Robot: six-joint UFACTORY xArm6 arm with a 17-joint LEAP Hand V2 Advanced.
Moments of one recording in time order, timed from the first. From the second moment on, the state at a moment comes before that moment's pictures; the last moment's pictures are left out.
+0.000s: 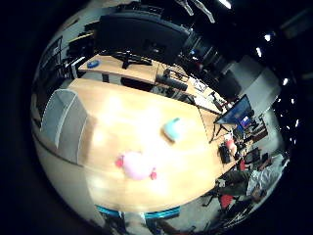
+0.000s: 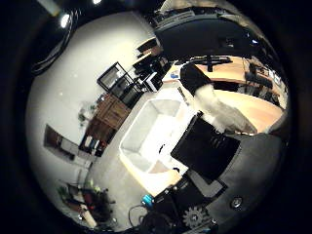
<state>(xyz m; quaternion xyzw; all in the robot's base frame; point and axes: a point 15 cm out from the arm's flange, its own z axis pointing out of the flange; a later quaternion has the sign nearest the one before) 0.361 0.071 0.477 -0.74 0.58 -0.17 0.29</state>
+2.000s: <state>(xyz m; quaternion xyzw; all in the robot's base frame) 0.301 -0.074 0.265 -0.72 0.68 -0.07 0.12</state>
